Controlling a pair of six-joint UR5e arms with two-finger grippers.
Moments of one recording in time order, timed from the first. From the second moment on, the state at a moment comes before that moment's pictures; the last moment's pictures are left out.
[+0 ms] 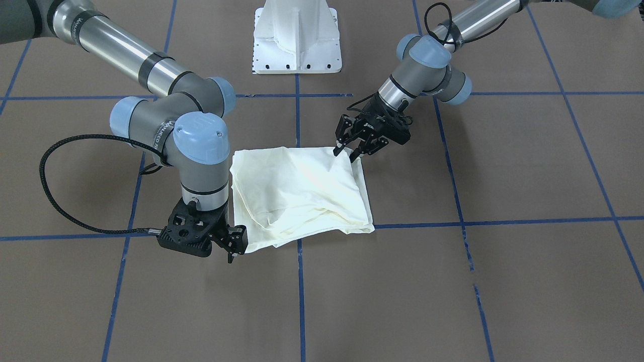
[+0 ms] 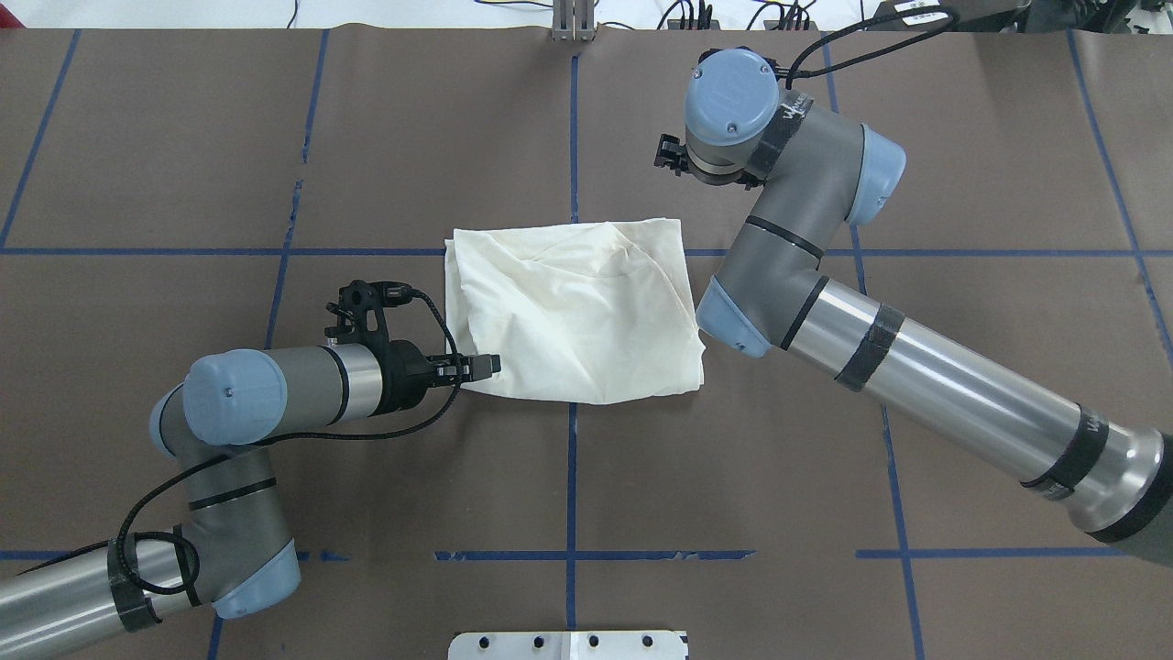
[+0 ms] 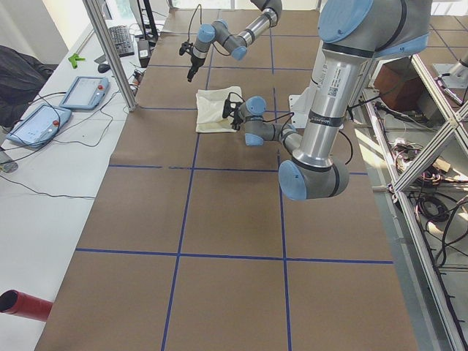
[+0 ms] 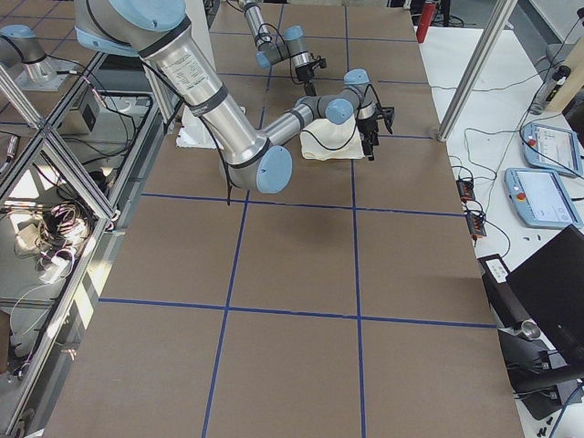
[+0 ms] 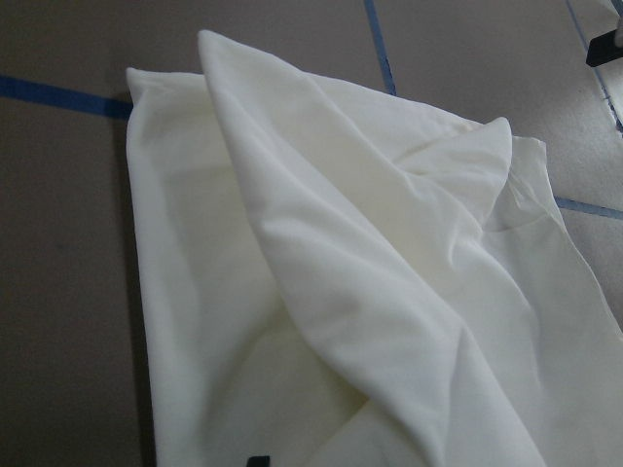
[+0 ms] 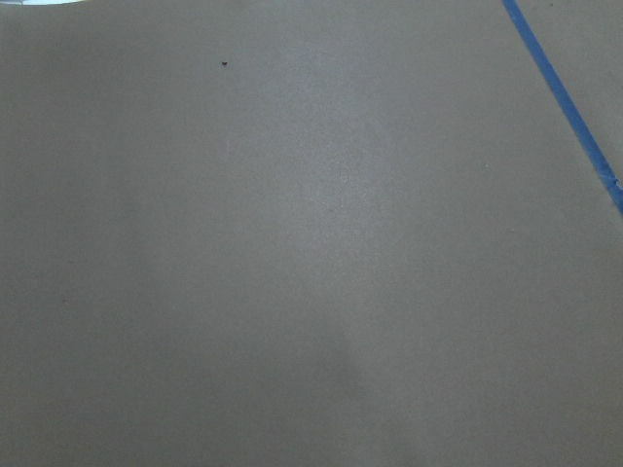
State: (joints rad) left arm -0.42 -1.95 -1.56 -2.64 -1.63 -1.35; right arm 0.73 -0.78 1.30 -1.39 1.64 1.29
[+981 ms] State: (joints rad) left arm -0.39 -1.91 -1.56 -2.72 -1.63 -1.35; right arm 0.73 -0.78 1.30 -1.39 1.64 1.29
